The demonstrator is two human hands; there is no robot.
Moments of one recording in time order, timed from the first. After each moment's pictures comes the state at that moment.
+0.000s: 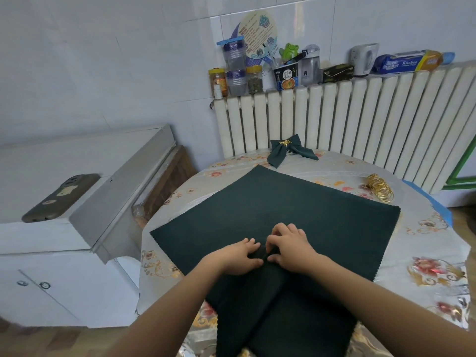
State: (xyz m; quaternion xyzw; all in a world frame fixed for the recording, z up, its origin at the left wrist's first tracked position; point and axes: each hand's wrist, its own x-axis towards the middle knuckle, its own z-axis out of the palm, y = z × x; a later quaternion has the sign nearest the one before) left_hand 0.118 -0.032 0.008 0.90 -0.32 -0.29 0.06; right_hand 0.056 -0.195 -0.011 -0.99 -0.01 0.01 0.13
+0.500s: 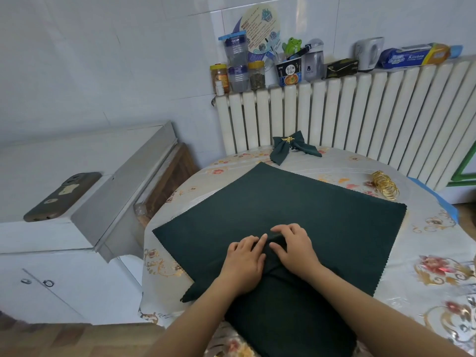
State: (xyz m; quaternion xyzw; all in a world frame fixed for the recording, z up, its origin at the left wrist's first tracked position) left_hand 0.101 -0.032 -0.038 0.93 -0.36 -0.02 0.05; right_hand 0.058 -0.190 -0.045 -0.94 0.09 -0.14 0.29
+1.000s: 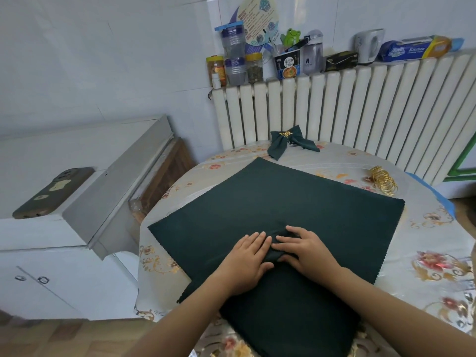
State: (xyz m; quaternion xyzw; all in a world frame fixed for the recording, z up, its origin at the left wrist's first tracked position) left_hand 0.106 -0.030 -0.047 0.88 -0.47 -0.01 -0.02; right_hand 0.038 -0.224 -0.056 -0.97 -0.11 -0.18 0.14
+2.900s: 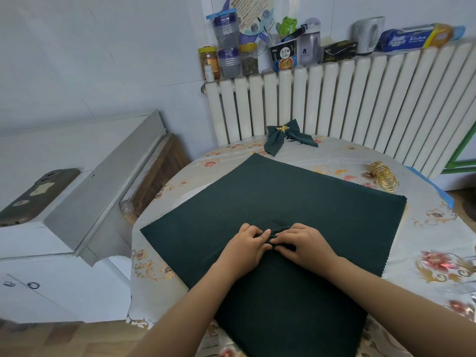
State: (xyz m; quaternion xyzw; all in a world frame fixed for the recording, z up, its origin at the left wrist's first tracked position) left_hand 0.137 -0.050 -0.050 0.87 -0.47 0.05 0.15; right_hand 0.062 -0.233 -0.058 -0.94 -0.13 -0.23 0.21
